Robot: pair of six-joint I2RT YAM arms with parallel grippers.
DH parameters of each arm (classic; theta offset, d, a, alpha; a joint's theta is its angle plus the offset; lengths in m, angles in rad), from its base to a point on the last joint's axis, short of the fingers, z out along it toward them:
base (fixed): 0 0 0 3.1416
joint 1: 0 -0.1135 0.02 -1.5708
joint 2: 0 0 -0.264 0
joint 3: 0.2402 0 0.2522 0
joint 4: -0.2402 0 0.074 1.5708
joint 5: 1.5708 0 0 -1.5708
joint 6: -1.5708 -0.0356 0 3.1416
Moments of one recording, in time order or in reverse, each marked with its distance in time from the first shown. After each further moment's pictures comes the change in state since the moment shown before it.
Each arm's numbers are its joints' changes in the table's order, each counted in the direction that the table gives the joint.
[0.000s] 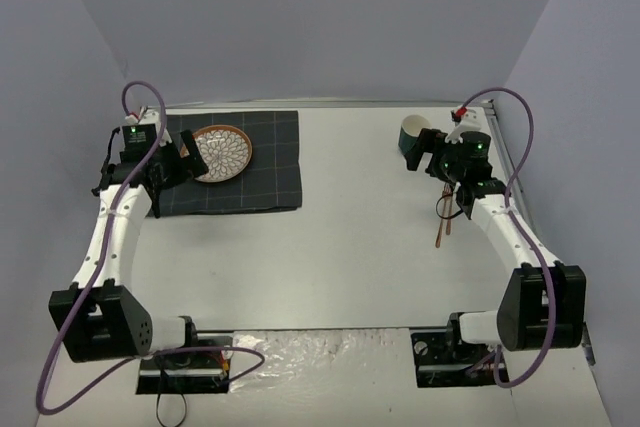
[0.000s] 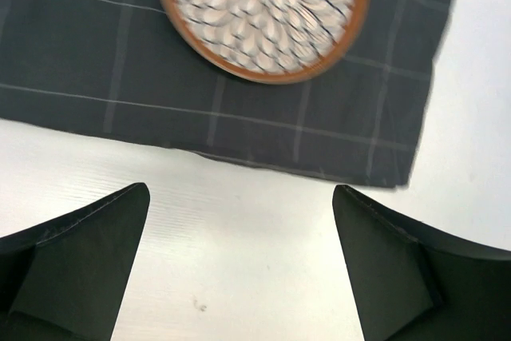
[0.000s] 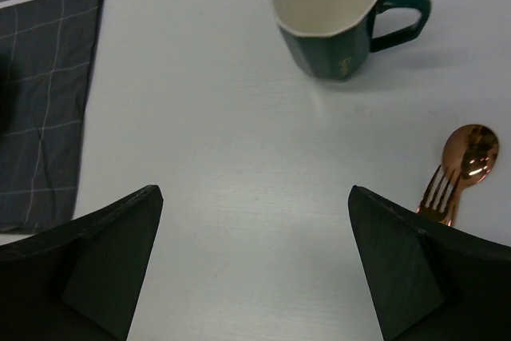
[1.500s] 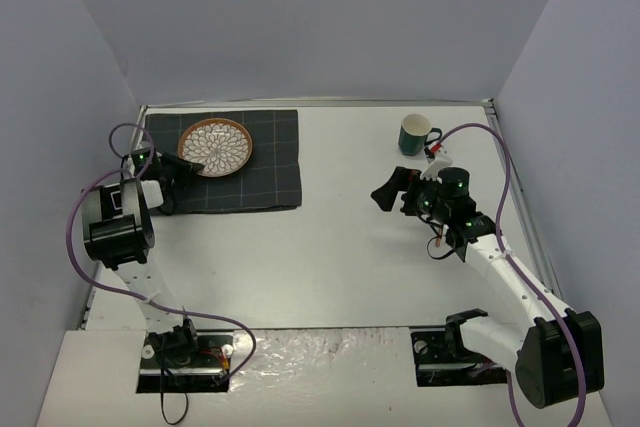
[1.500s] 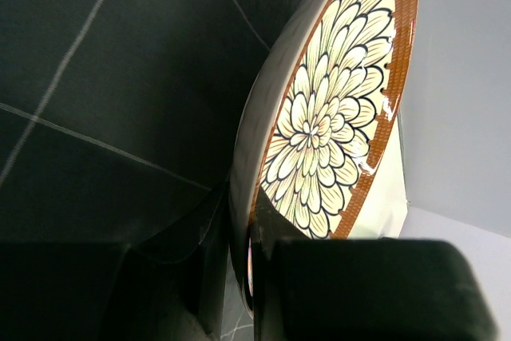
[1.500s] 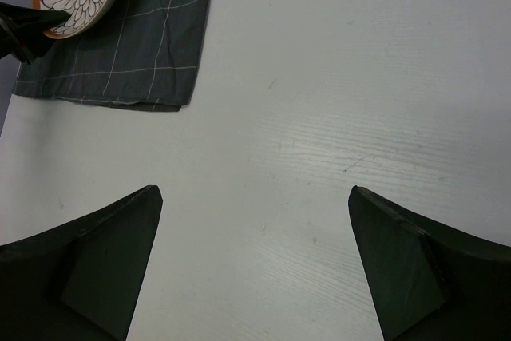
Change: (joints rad) left arm -0.131 -0.616 -0.190 0.961 0.312 0.662; right arm -0.172 0.221 -0.229 -0.012 -0.138 -0.170
